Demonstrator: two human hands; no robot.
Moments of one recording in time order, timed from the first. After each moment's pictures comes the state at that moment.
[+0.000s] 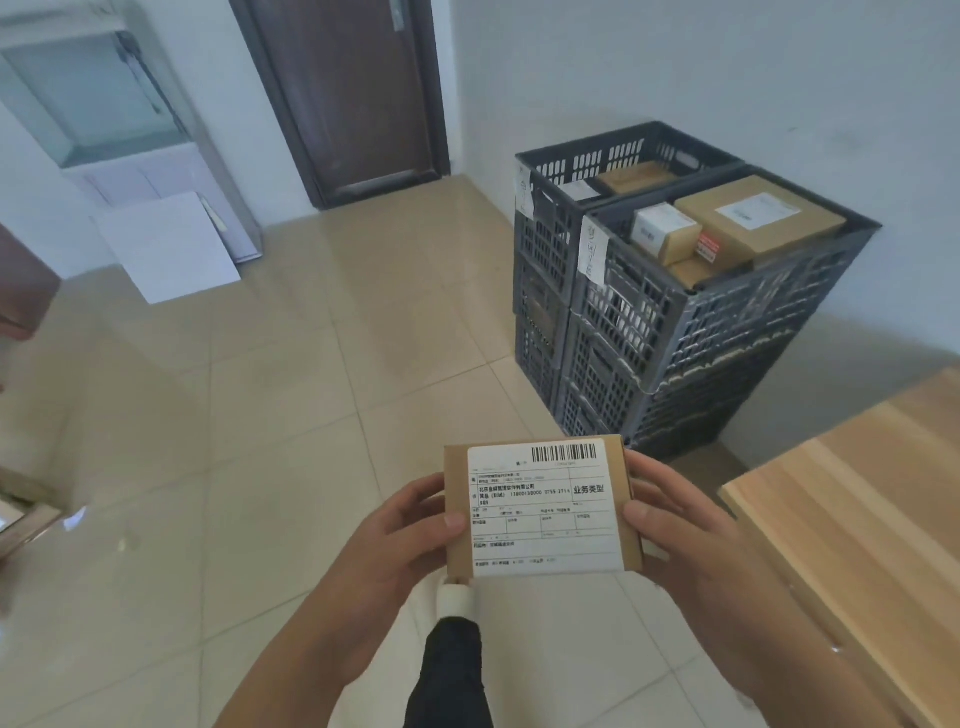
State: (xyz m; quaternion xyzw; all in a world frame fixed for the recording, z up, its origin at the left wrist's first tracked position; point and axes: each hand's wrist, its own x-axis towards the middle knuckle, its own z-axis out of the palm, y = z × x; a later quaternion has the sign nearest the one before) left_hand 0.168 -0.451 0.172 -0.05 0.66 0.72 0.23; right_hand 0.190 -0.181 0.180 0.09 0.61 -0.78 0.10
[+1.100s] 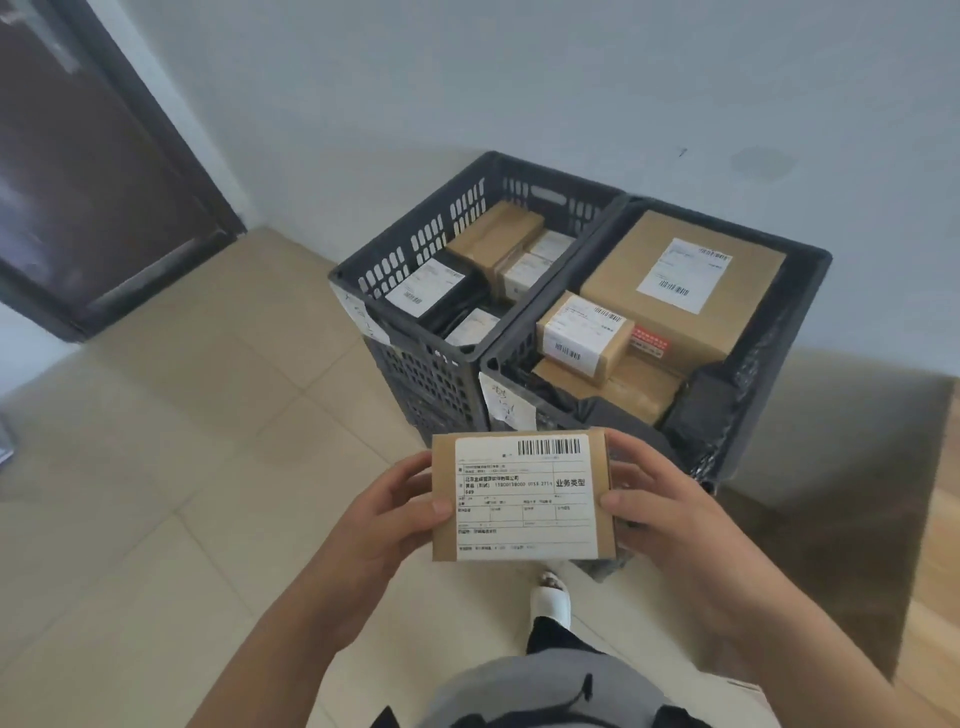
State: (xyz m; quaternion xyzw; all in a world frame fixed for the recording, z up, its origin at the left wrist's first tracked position) left_hand -0.412 -0.322 0.170 0.10 0.69 0.61 0.39; right_hand -0.271 -0.078 0.161 0.22 0.57 -0.79 0.02
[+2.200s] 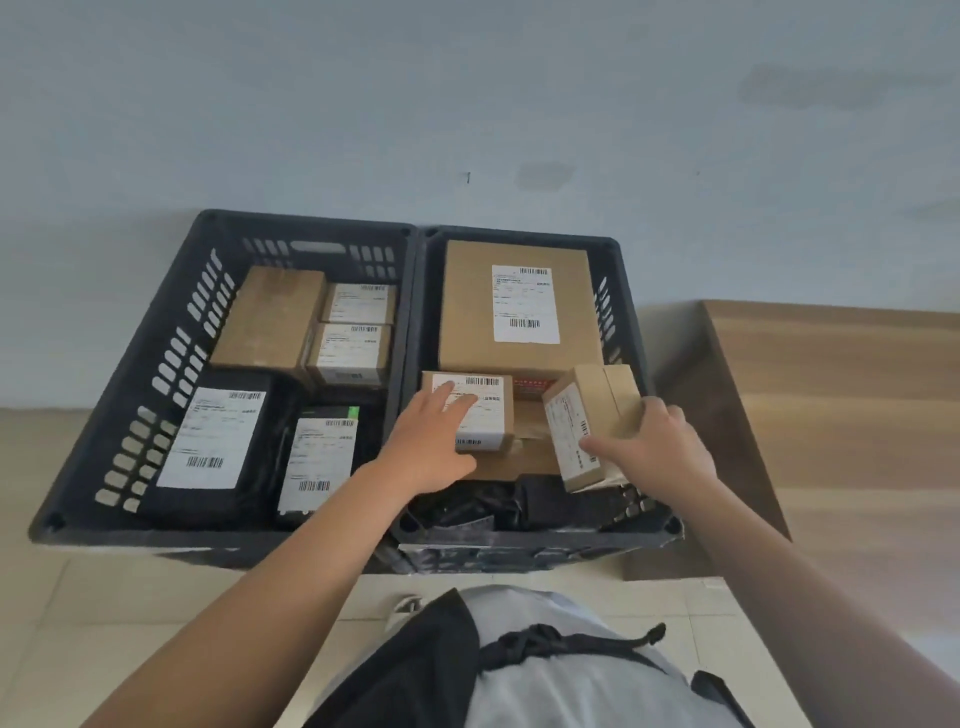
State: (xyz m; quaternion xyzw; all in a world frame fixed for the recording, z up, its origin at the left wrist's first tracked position) left_hand -0.653 -0.035 0.070 0.61 0.72 0.03 0.32; right_hand -0.391 0.038 0.117 0.70 0.66 -0.26 0.04
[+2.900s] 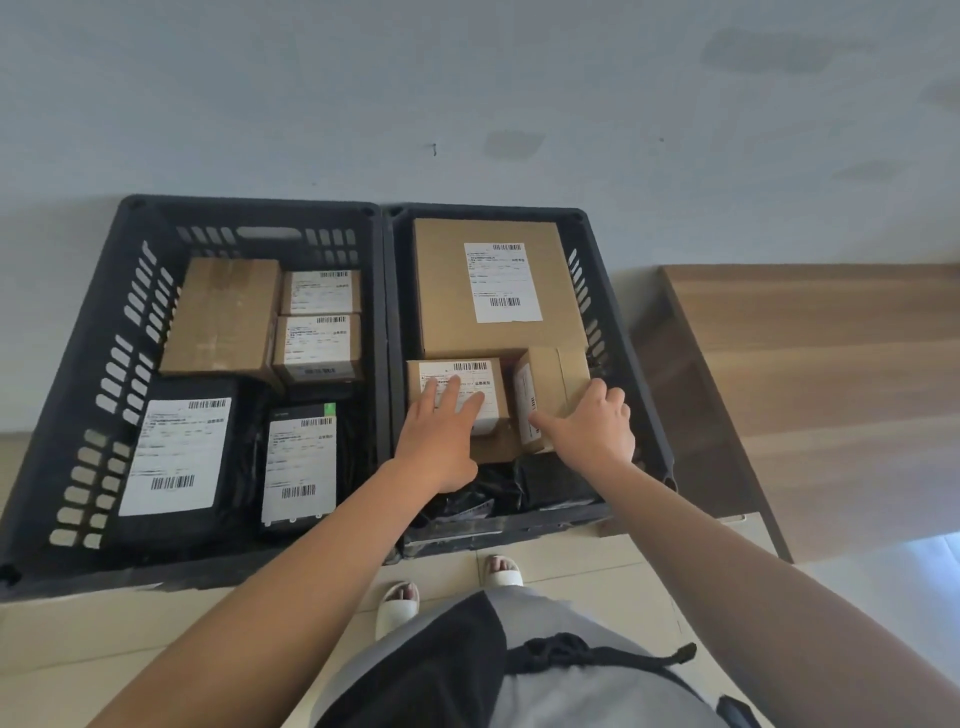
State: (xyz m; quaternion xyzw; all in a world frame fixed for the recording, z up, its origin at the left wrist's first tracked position) left_hand -0.643 -0.028 0.037 0.67 0.69 -0.03 0.28; right_hand -0.458 0.022 0.058 0.77 0.60 -0.20 -0.01
